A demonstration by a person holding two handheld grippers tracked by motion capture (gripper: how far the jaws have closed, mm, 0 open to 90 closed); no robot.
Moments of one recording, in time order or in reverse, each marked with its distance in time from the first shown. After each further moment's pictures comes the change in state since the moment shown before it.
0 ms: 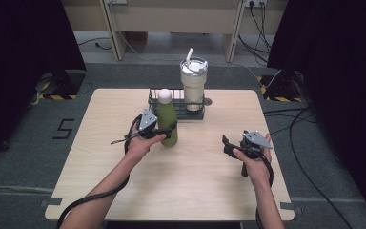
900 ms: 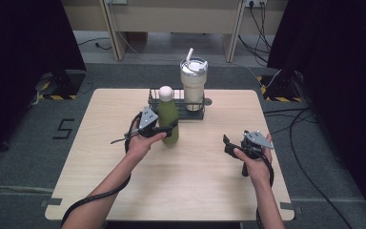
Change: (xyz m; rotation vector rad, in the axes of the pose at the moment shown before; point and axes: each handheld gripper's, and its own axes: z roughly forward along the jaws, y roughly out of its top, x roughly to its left) left arm -0.003 0.017 -0.003 -0.034 -0.006 0.006; right arm -0.002 0.001 -0.001 -0.005 -0.006 0.007
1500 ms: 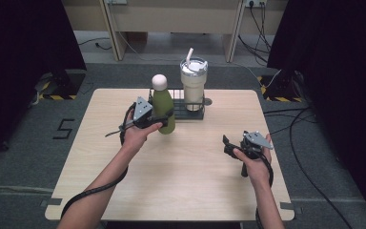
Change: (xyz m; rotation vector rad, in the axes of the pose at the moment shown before) left arm 0.018 0.028 -0.003 -0.045 0.056 0.015; right arm 0.001 -0.002 0.001 0.007 0.001 0.003
